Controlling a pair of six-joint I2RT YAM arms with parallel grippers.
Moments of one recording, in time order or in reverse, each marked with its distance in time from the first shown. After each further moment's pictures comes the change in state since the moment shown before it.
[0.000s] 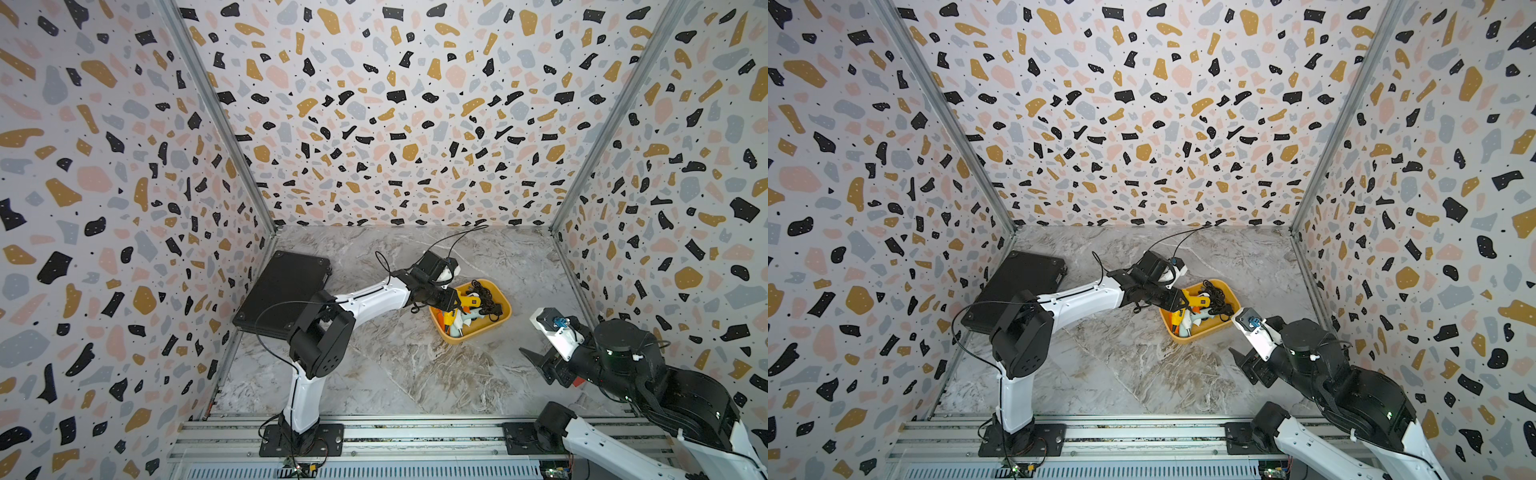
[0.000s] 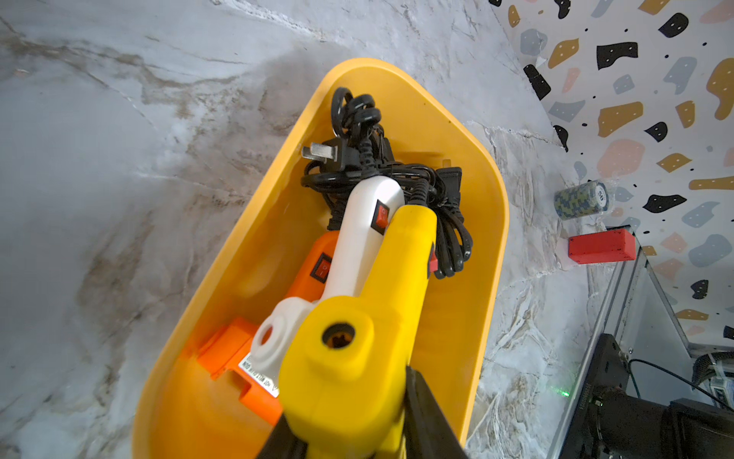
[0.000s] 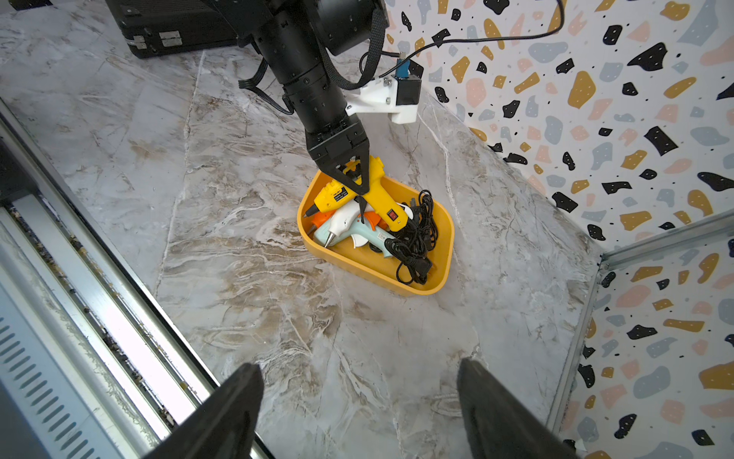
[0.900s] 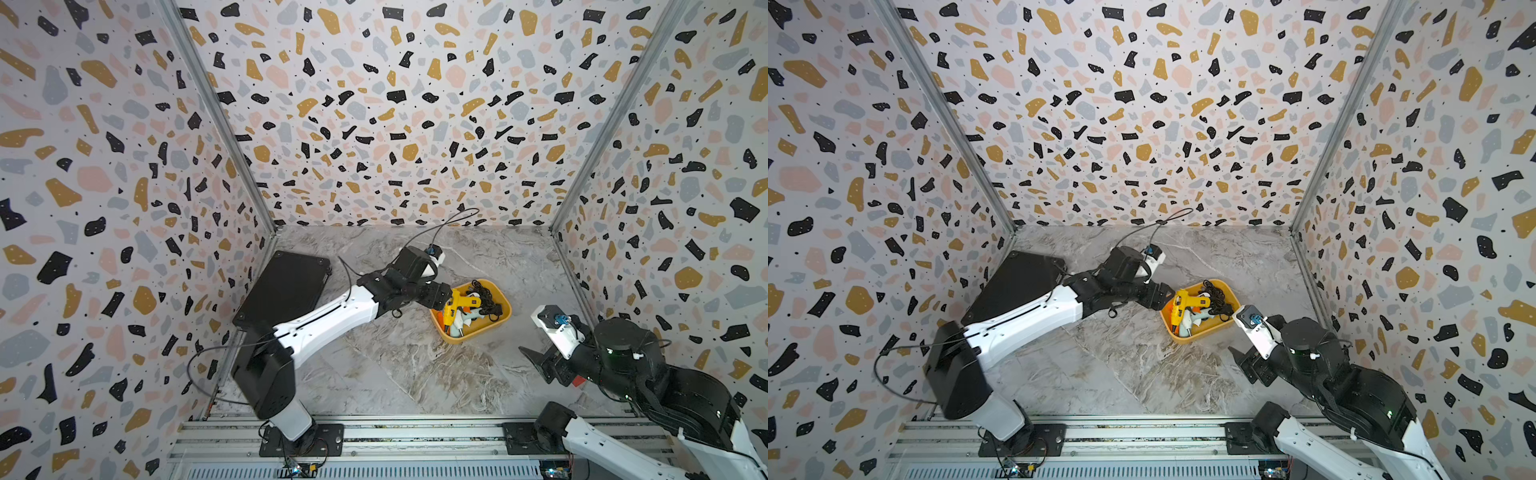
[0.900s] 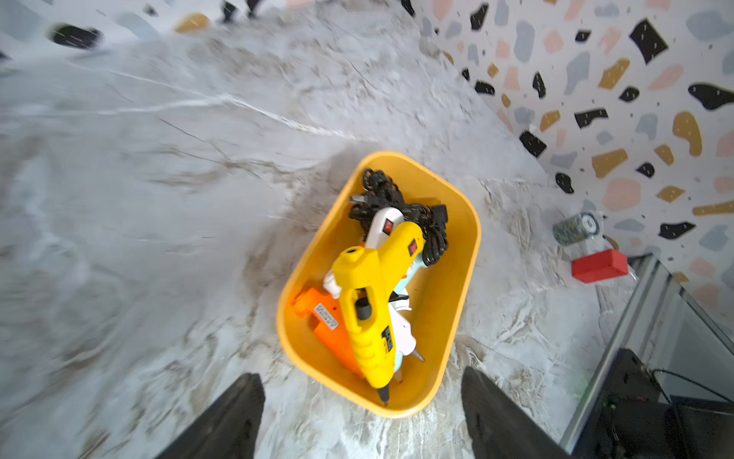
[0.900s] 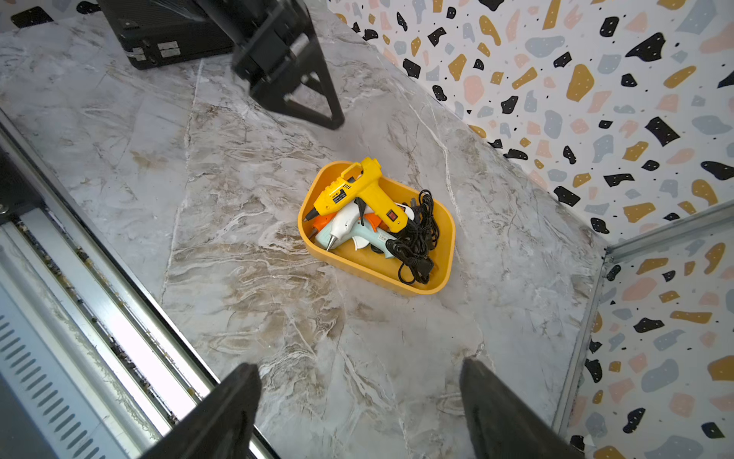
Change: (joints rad) left arm -0.014 -0.459 -0.191 -0.061 -0.282 0.048; right arm 0.000 0.020 0.015 0.000 0.011 0.055
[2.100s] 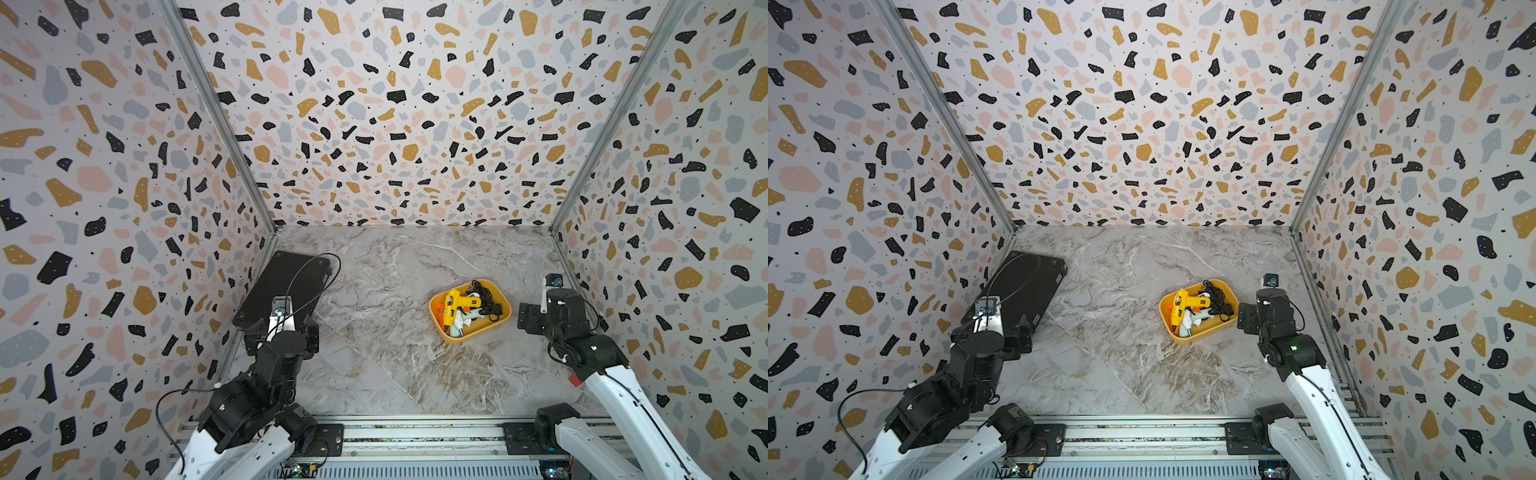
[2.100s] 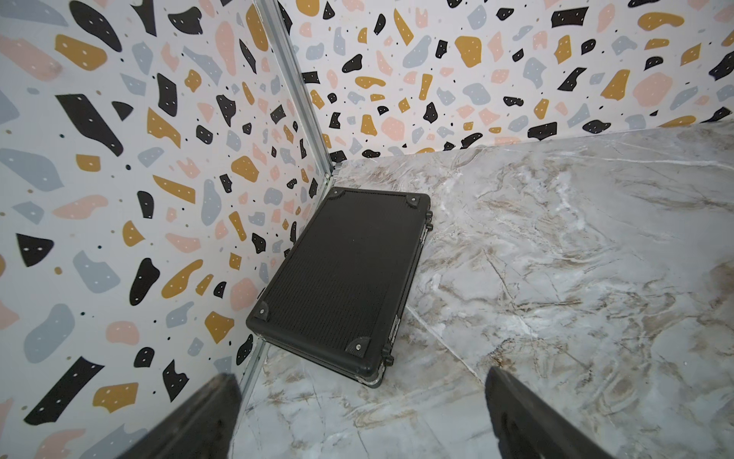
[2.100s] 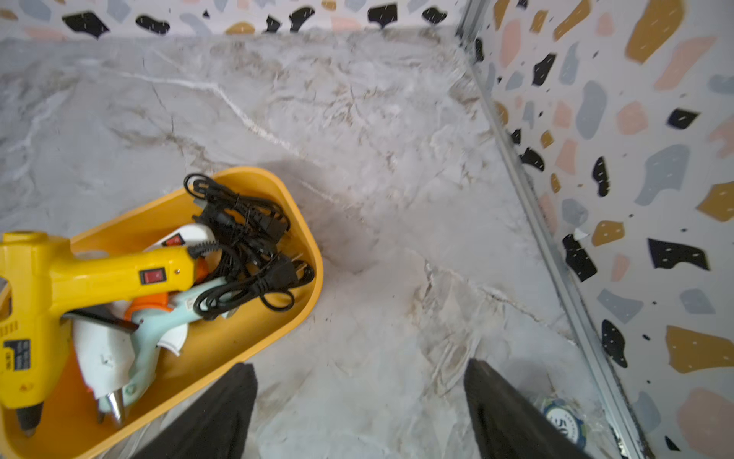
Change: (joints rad) left arm 0.159 -1.102 -0.566 -0.439 -0.885 0.054; right arm -0.562 0.137 -0.502 0.623 0.145 0.304
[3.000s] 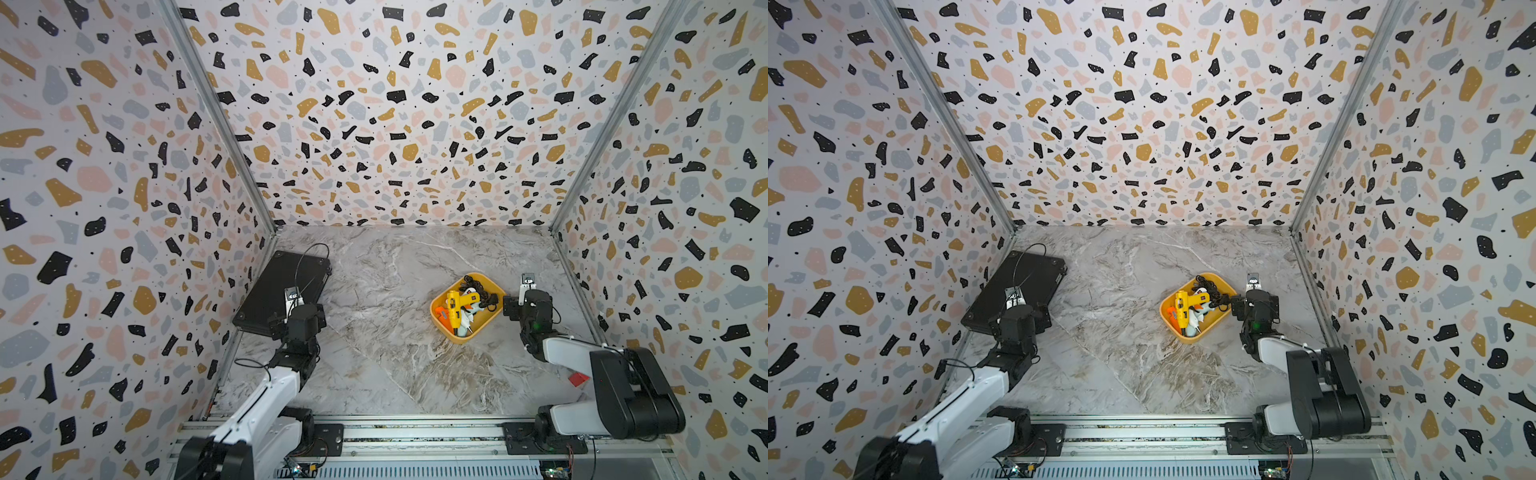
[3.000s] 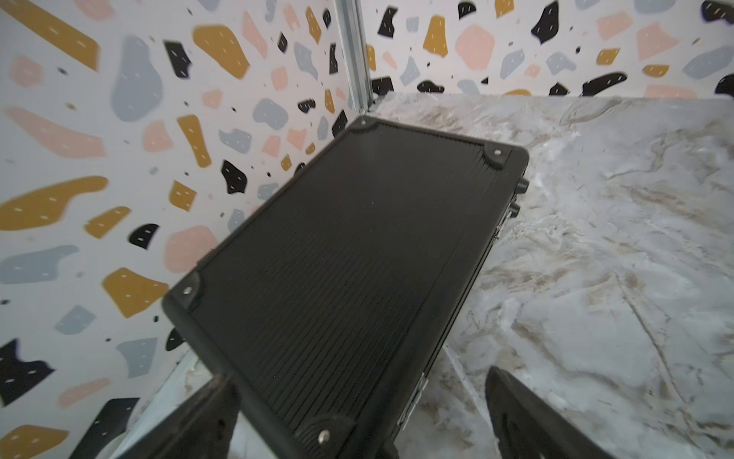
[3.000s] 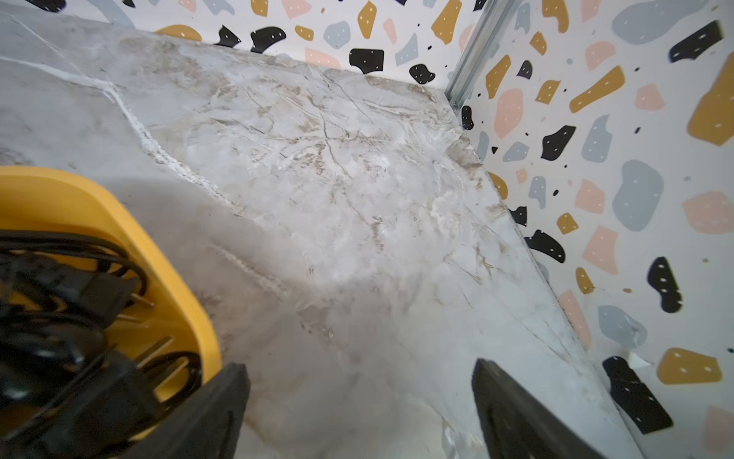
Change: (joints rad) left arm 0.510 0.597 -0.427 1.070 0.270 0.082; right arm -0.122 0.701 -0.295 1.163 -0.013 -0.275
